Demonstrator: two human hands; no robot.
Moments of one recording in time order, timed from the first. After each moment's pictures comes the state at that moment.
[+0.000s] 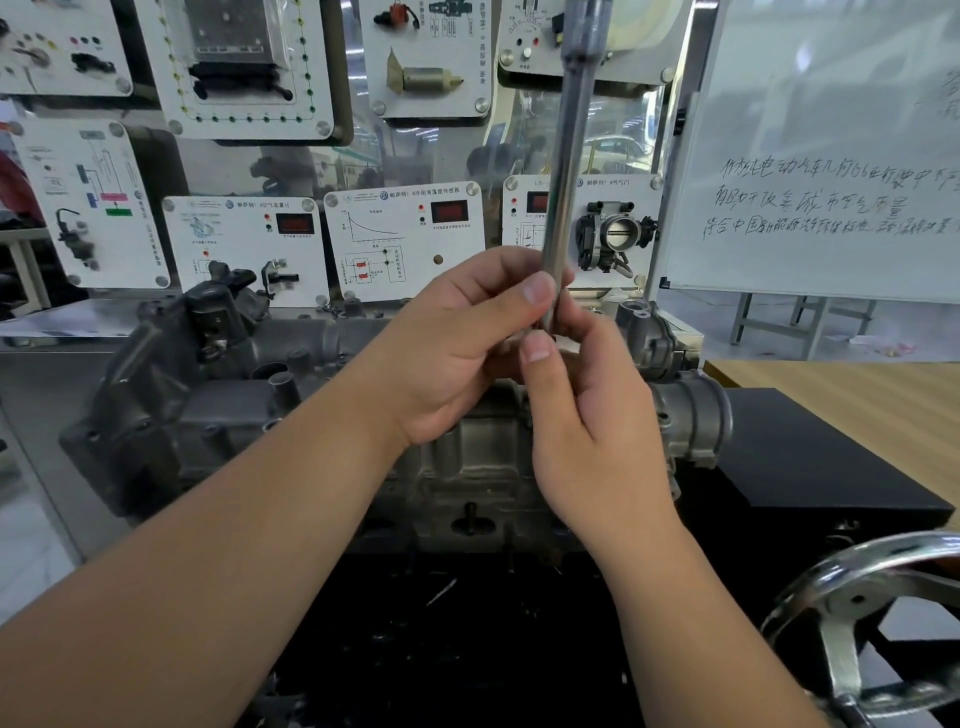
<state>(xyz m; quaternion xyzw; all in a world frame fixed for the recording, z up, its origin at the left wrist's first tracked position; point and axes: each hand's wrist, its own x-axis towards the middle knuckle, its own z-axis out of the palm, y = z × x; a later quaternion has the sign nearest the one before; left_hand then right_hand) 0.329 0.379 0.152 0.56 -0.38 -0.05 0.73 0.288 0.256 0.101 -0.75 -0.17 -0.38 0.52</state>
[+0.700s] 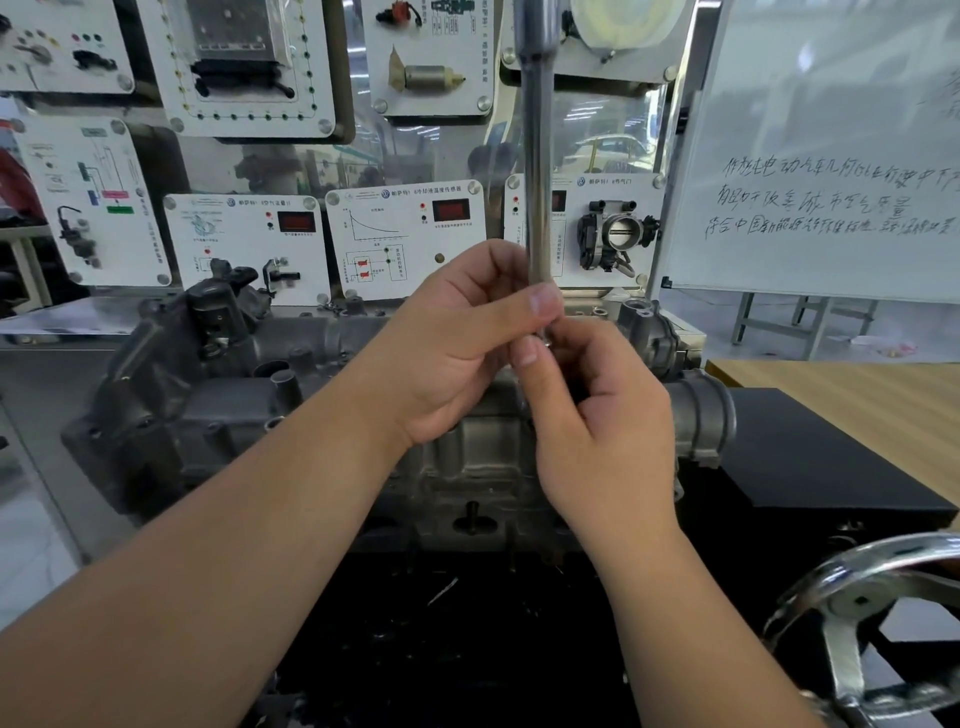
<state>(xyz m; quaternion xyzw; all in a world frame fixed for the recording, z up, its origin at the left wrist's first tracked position) 0.331 0.380 0.152 0.53 -0.39 -0.04 0.75 0.290 0.258 0.097 -0.72 -0.16 -0.44 0.51</state>
